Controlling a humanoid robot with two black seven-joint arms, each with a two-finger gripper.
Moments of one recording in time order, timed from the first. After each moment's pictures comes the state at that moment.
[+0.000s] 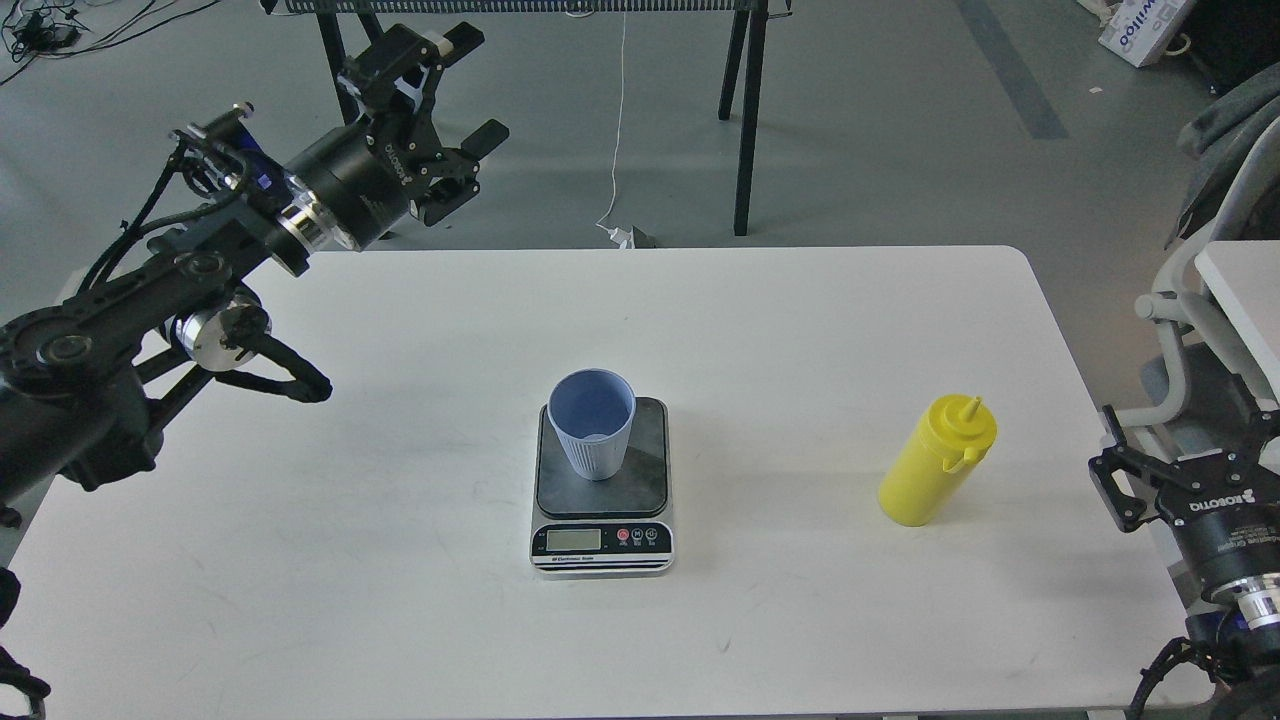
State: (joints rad) left arm -0.87 0.50 -0.57 -1.02 0.26 -0.30 -0.43; right arm -0.37 -0.49 1.34 1.38 0.26 0.49 0.26
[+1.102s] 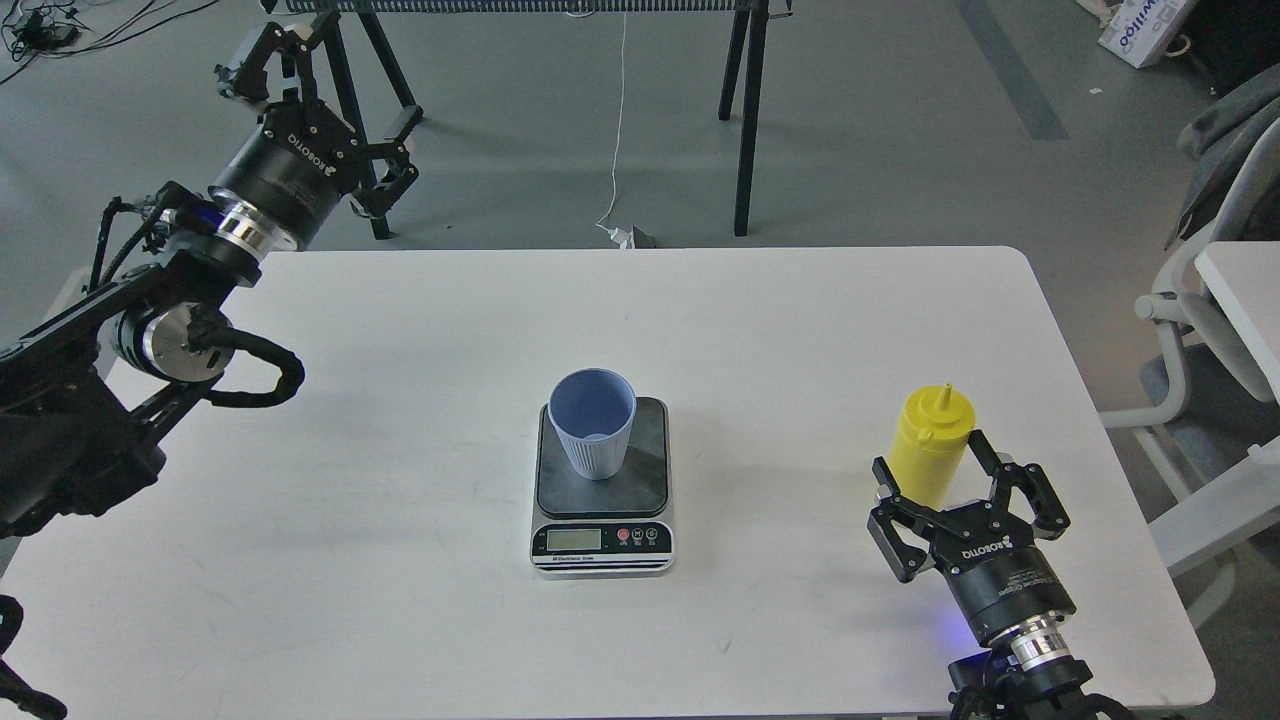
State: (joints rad) left arm -0.81 0.50 -0.64 -0.96 0.05 -0.36 -0.43; right arm -0.23 -0.30 1.03 1.44 0.35 0.49 0.19
